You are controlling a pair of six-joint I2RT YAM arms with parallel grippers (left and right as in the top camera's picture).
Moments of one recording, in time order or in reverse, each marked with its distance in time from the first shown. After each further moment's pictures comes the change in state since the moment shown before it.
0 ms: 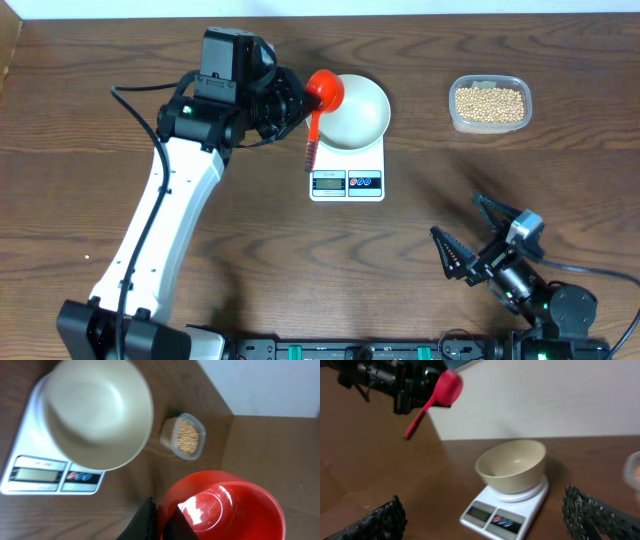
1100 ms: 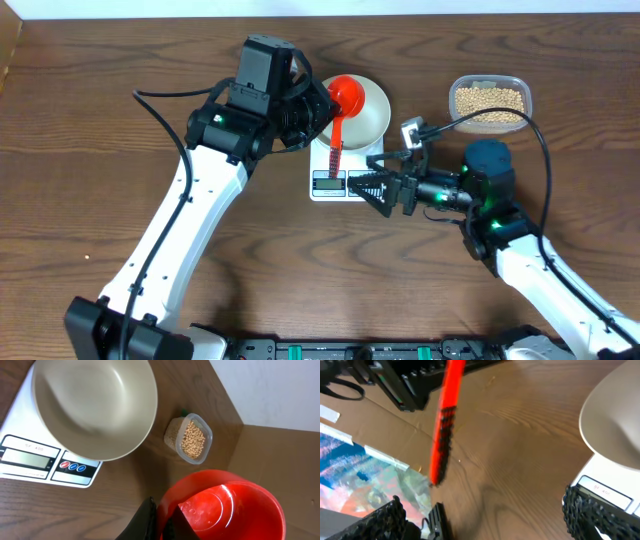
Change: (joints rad) left arm -0.124 0.001 0.000 -0.003 -0.159 -0.154; right arm 0.422 1.135 0.568 0.192 -0.128 0.212
